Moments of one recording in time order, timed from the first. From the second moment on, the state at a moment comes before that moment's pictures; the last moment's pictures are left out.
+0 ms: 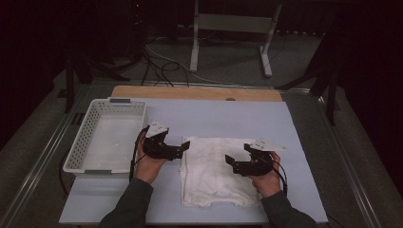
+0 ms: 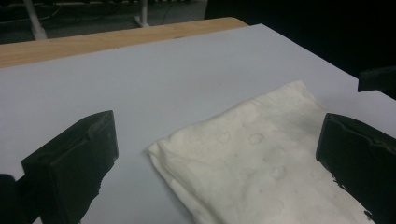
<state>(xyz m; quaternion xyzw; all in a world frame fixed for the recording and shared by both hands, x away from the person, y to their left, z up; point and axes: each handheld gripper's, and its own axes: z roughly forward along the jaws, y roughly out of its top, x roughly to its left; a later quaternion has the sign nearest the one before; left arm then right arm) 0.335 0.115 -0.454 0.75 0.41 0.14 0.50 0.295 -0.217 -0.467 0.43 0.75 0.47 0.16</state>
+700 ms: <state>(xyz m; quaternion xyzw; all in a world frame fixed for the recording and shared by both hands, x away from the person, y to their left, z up) 0.330 0.111 -0.450 0.75 0.40 0.14 0.50 0.276 -0.191 -0.471 0.40 0.77 0.48 0.15</state>
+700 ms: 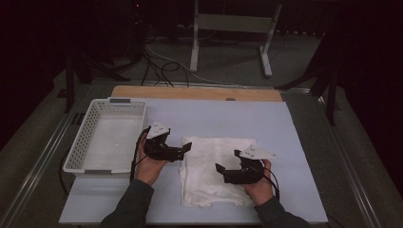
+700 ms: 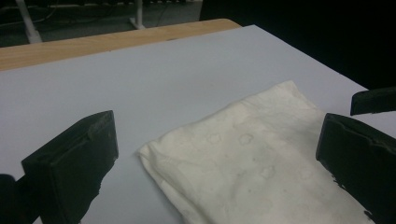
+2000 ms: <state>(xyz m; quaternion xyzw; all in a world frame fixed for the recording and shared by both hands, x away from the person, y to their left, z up) 0.327 0.108 -0.447 0.75 0.40 0.14 0.50 0.255 -0.138 -0.495 0.35 0.81 0.46 0.11</state>
